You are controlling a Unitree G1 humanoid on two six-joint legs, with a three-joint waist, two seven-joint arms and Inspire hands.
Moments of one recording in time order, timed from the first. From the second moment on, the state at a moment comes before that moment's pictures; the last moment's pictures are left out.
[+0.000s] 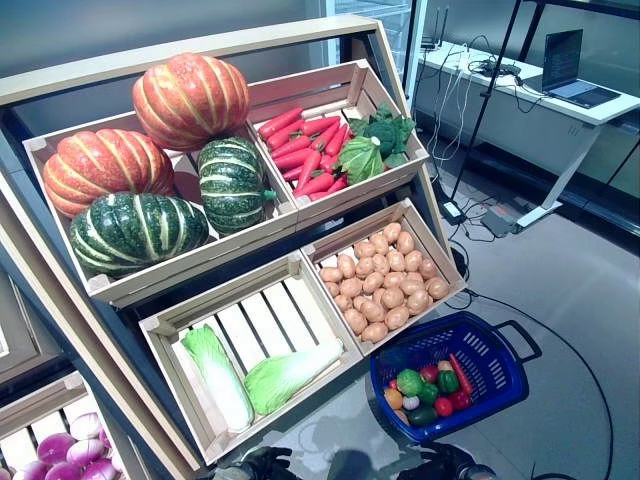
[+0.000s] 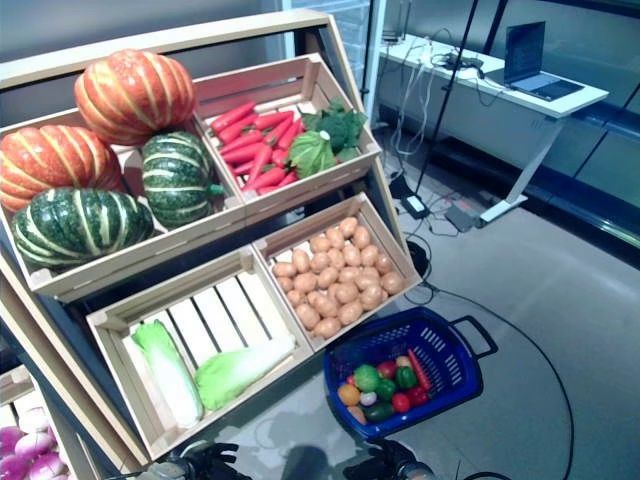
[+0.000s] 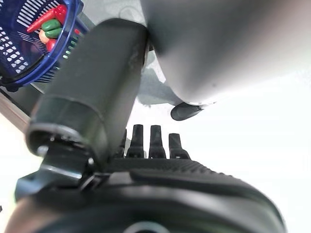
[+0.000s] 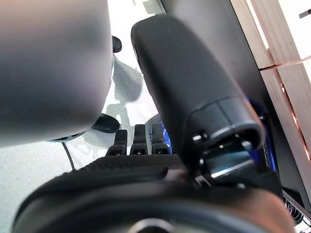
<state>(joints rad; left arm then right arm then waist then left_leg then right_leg) -0.05 0.23 -0.33 1.11 -0.03 0.11 -0.13 -0.04 -0.23 0.32 1.12 0.28 0.07 0.07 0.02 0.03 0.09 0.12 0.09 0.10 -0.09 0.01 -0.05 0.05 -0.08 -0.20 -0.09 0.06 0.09</state>
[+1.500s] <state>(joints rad) -0.08 0.54 -0.23 0.22 0.07 0.14 -0.08 0.00 -0.28 0.32 1.06 0.29 0.08 0.07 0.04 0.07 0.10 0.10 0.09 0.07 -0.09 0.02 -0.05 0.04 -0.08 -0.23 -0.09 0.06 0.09</state>
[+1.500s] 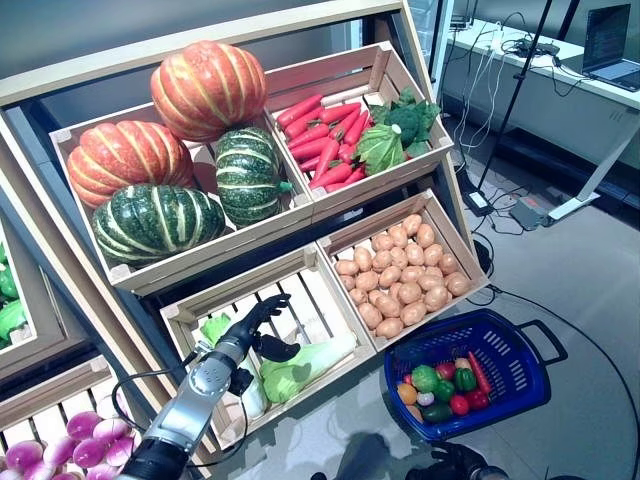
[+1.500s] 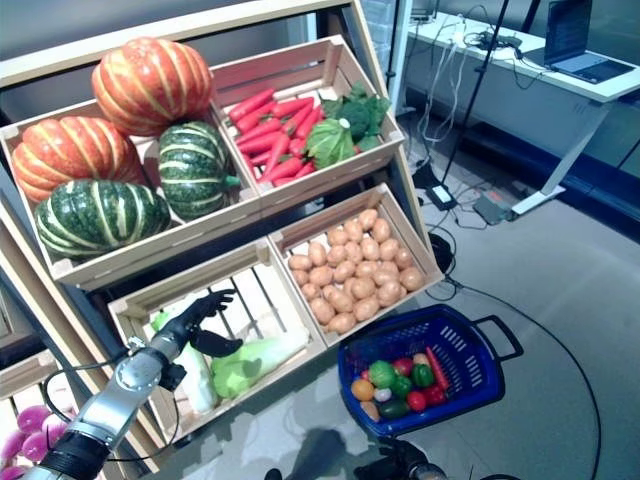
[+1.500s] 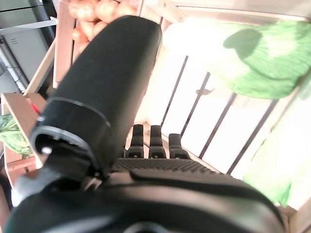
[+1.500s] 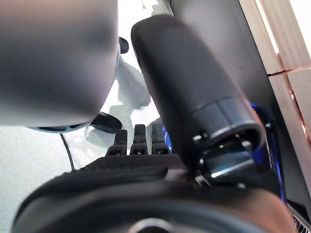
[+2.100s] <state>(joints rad) -0.16 0.96 -0.39 0.20 0.60 -0.06 -0.22 0.03 -0.34 0.30 1.06 0.32 0.03 0.07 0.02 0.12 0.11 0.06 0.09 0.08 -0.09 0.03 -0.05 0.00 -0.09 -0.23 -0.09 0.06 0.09</state>
